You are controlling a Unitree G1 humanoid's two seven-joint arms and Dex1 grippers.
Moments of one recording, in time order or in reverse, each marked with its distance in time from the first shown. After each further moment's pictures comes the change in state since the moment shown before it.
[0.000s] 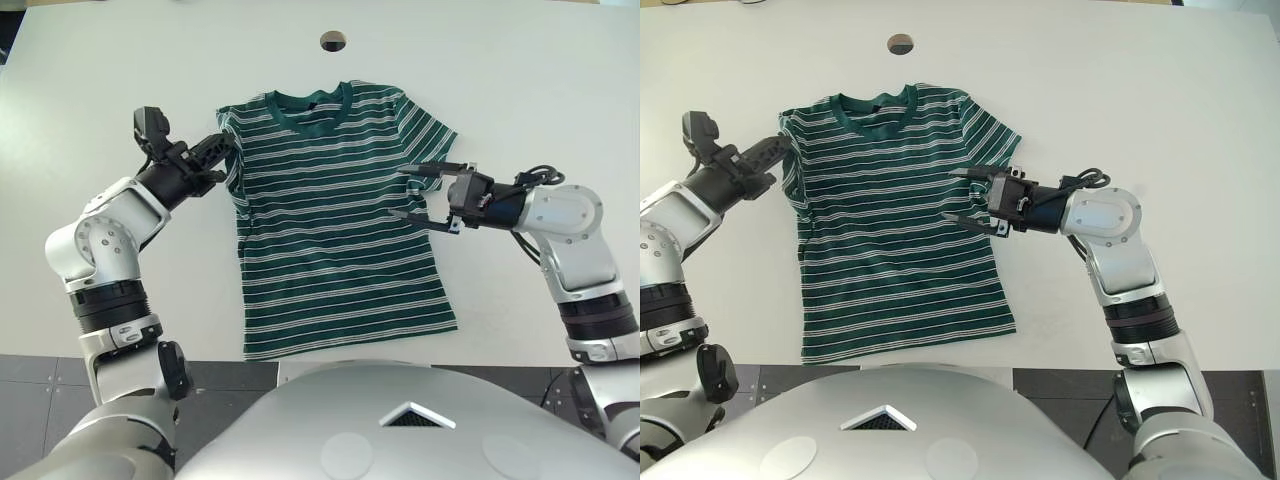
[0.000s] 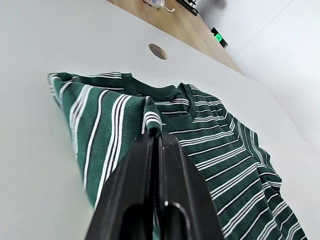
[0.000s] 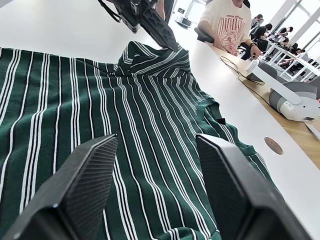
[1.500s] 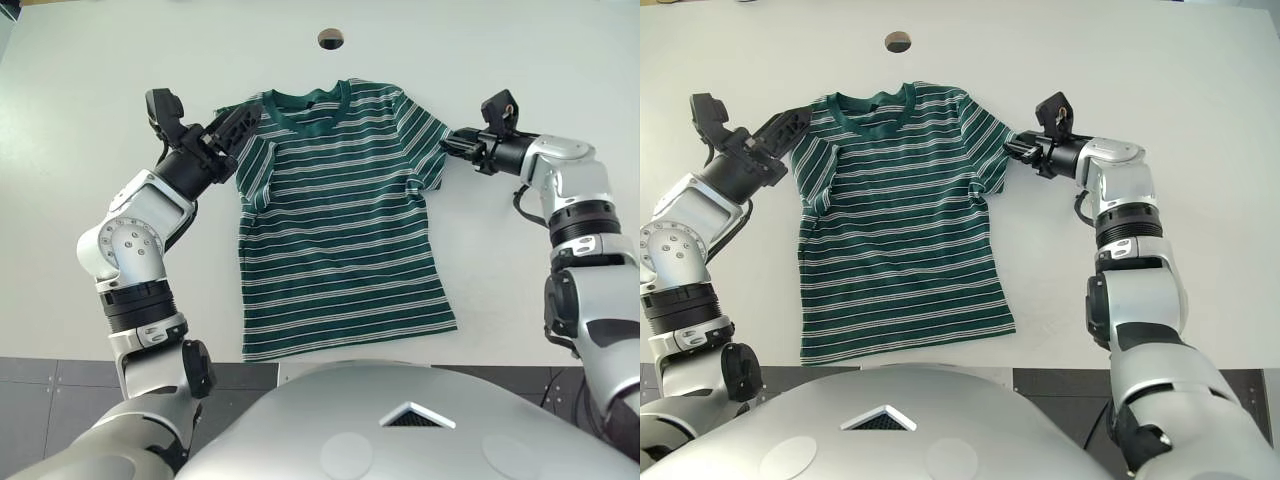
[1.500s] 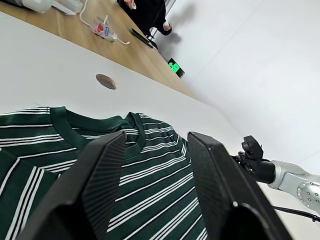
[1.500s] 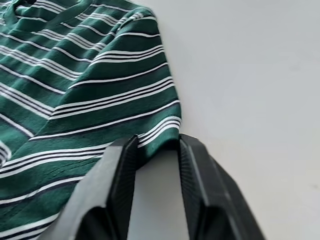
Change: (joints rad) left arm 0.015 -0.106 0.014 -0.092 -0.095 -0.081 -0.028; right arm -0.484 0.169 -0.176 0.909 -0.066 0.433 -0.164
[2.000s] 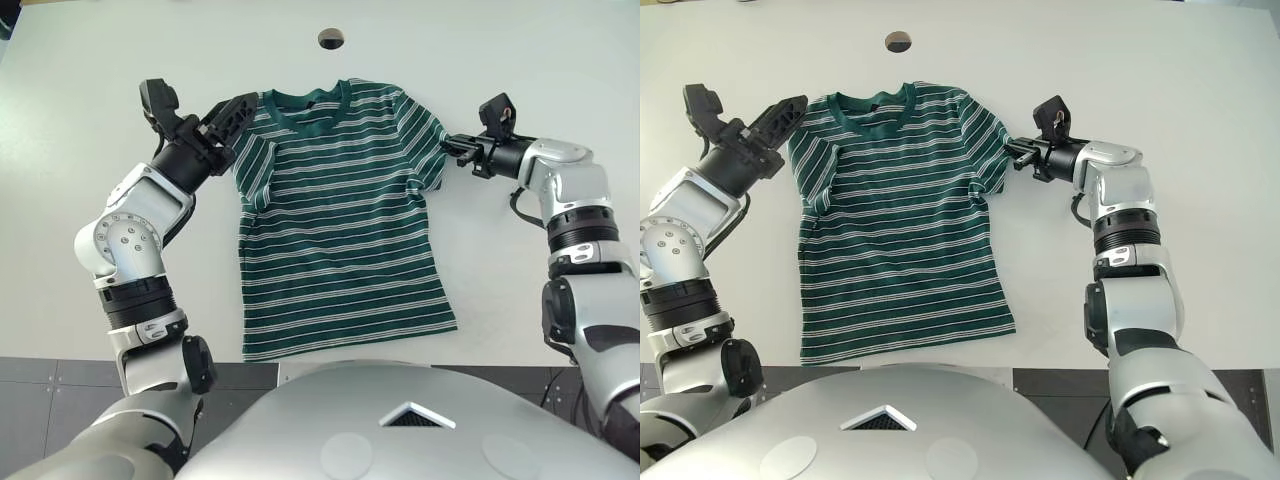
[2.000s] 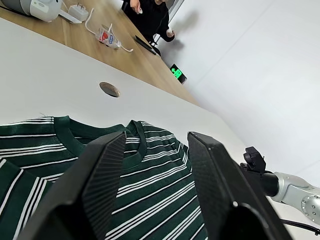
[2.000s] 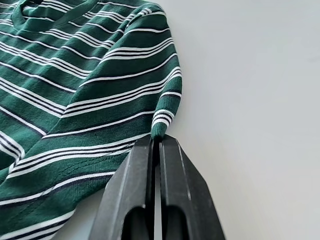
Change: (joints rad) left arm -0.027 -0.006 0.014 -0.001 -0.028 0.002 0.044; right arm 0.052 0.004 -0.021 -0.133 0.027 0.097 -0.006
